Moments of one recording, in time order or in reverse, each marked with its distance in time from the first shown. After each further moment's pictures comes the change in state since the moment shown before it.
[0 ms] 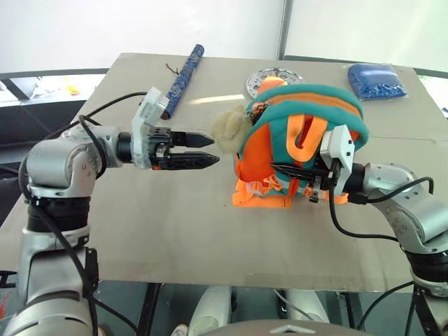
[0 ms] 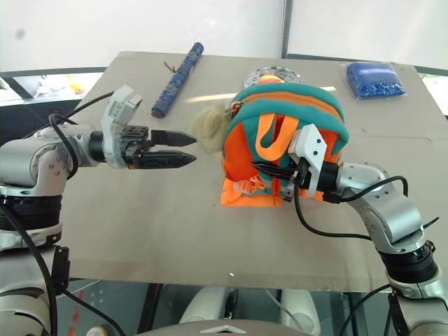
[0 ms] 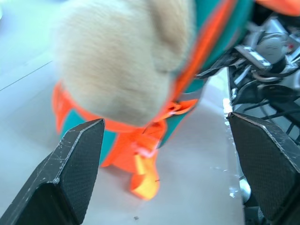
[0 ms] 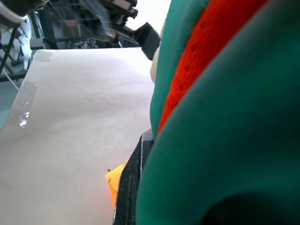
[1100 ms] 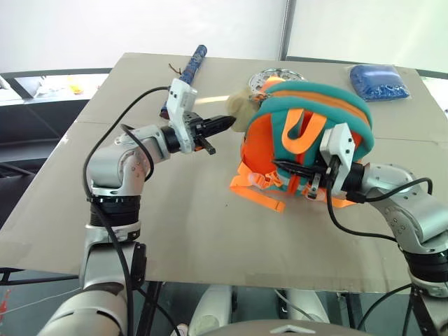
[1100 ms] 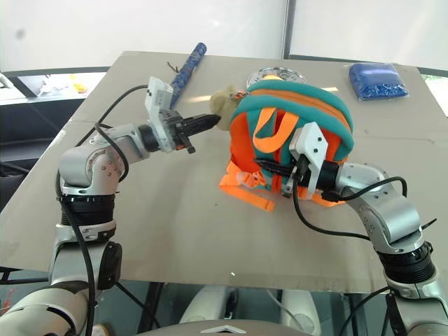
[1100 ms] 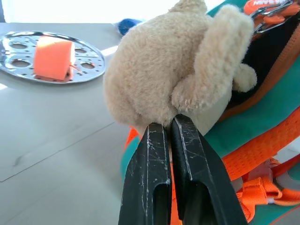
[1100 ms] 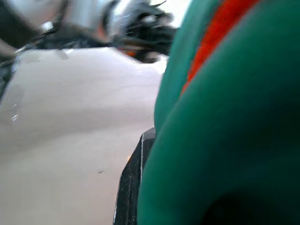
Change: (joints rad) left arm -0.006 -0.254 -0.009 0.097 0.142 -0.191 0.511; right arm -0.046 0.103 -0.076 0.069 -0.009 0.073 -0.174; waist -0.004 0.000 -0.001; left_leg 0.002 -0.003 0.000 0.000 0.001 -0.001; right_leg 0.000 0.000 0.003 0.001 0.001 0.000
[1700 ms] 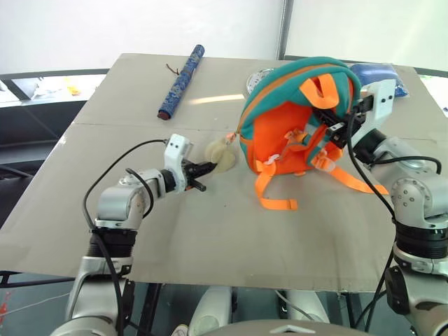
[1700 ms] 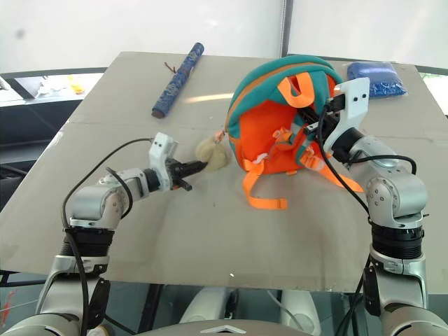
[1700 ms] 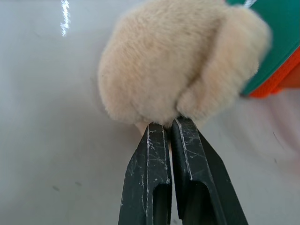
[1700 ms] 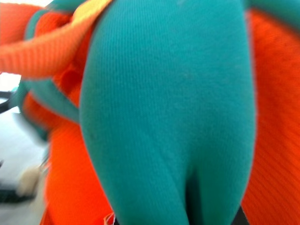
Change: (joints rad) left arm 0.242 0.000 -0.098 -0.006 0.101 -0.008 0.143; right arm -0.097 0.079 -0.203 0.116 0.049 0.112 -0.302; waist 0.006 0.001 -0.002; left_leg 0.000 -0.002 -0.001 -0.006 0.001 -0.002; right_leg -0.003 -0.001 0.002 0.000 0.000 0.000
